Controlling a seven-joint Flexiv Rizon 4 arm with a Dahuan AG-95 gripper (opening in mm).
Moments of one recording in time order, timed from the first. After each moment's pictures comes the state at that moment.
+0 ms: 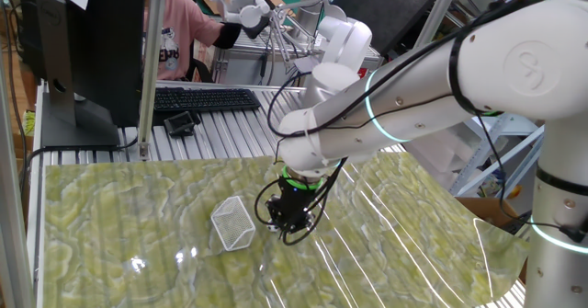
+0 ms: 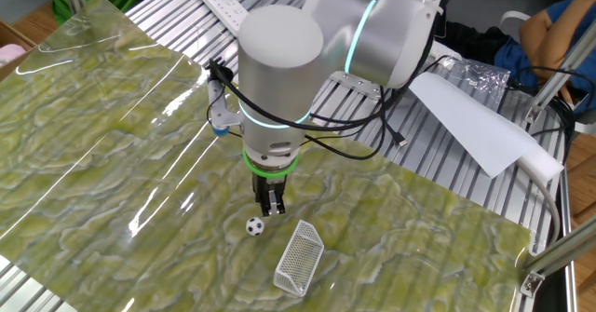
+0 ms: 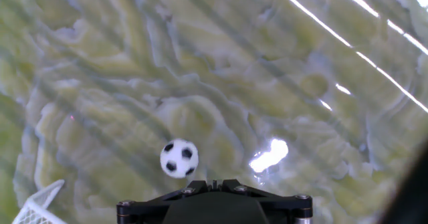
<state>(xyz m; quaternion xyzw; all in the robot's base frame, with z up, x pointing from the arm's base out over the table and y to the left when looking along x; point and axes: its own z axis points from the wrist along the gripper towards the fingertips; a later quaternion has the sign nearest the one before) 0.558 0.043 0.019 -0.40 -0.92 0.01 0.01</state>
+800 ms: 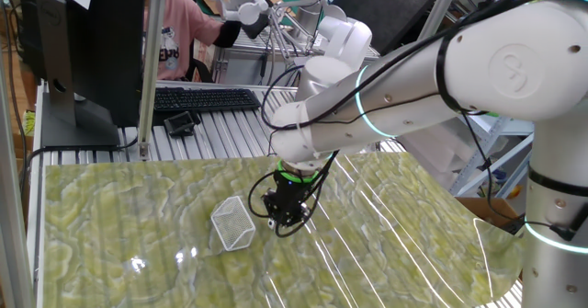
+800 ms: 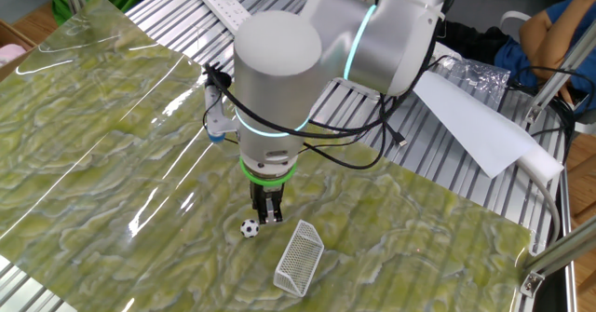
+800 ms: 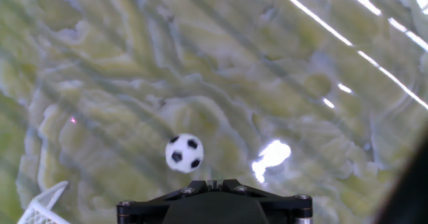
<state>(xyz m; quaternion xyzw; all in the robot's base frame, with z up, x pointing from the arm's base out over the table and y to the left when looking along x) 0.572 0.045 0.025 -0.40 -0.92 0.03 0.01</state>
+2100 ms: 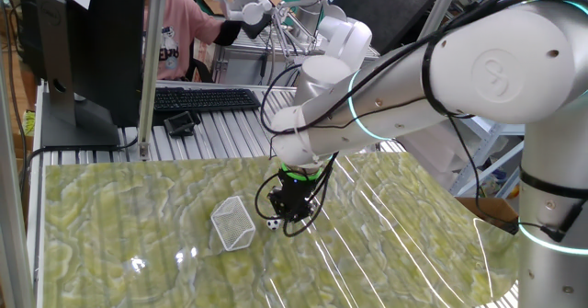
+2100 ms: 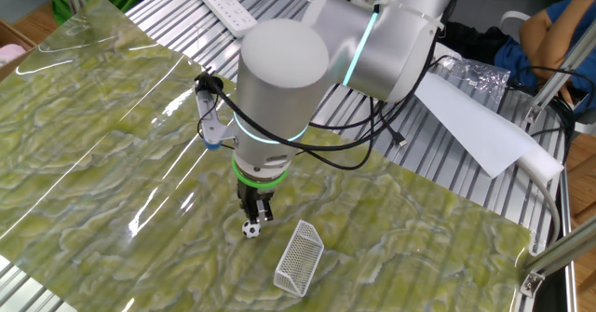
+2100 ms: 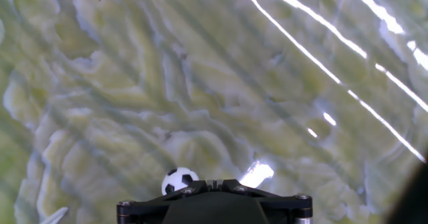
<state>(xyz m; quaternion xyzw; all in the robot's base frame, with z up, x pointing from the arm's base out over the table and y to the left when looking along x) 0.582 0.021 0.026 -0.37 -0.93 0.04 -0.01</state>
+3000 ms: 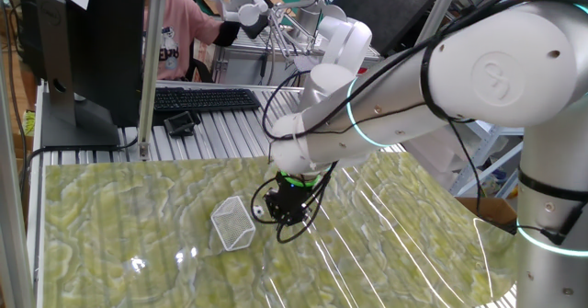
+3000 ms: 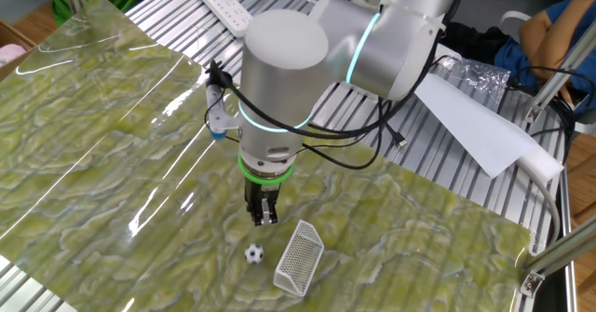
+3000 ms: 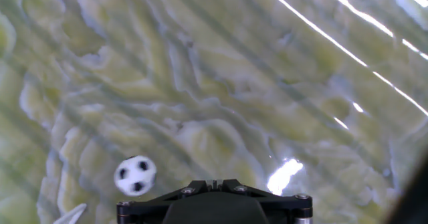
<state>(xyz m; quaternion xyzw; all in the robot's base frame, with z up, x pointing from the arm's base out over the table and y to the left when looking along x) 0.586 0.037 0.017 -0.40 -0.92 0.00 -0.03</state>
